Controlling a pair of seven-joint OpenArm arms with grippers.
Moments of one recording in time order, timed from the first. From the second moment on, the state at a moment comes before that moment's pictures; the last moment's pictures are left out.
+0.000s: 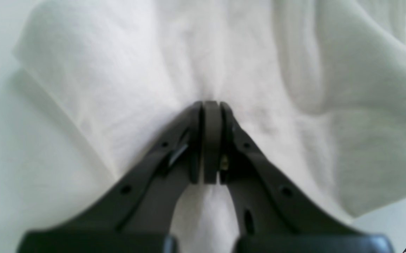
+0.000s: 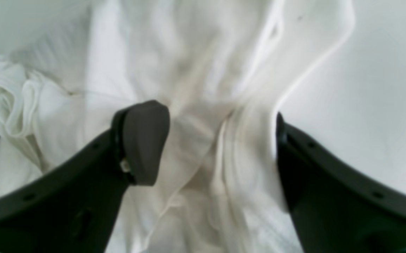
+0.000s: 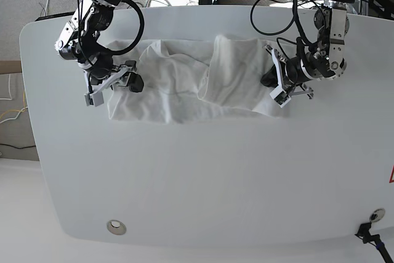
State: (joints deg) left arm 4.1 -17.9 1.4 86.3 -15.3 -42.2 43.3; right arm 0.3 -4.3 38.2 85.7 27.7 40.4 -64.0
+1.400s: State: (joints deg) left arm 4.3 -17.6 1.1 89.1 -13.9 -42.3 45.1; right arm -2.3 -8.8 -17.3 96.7 27.1 28.9 -55.5
